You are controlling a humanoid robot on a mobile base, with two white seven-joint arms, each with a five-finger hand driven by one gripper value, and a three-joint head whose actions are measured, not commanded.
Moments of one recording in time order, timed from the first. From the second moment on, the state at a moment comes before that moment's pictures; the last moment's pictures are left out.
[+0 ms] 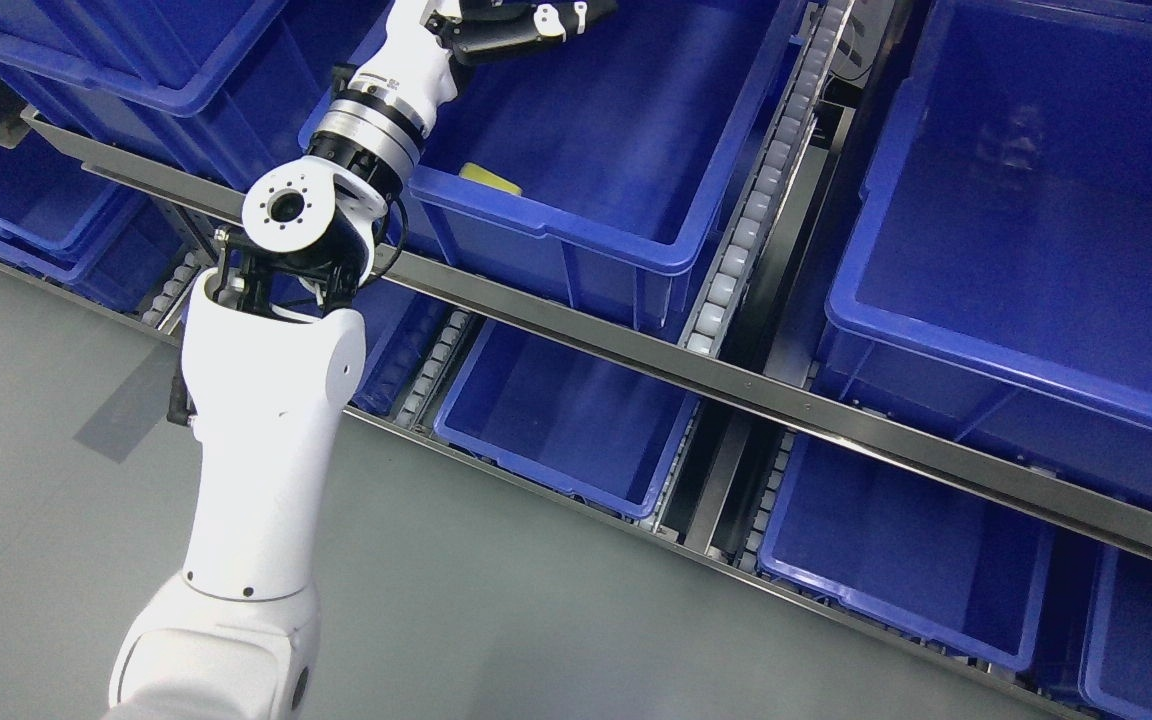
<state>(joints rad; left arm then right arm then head) -0.73 0.00 -0.13 -1.59 0.16 0.25 -0.19 0.00 0.00 -0.09 0.00 0.00 -0.10 0.02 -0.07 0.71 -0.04</state>
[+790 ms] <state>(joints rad) -0.53 0.00 -0.13 -1.58 0.15 0.01 -0.19 0.00 0.00 -0.09 0.00 0.00 -0.10 0.02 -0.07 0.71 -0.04</state>
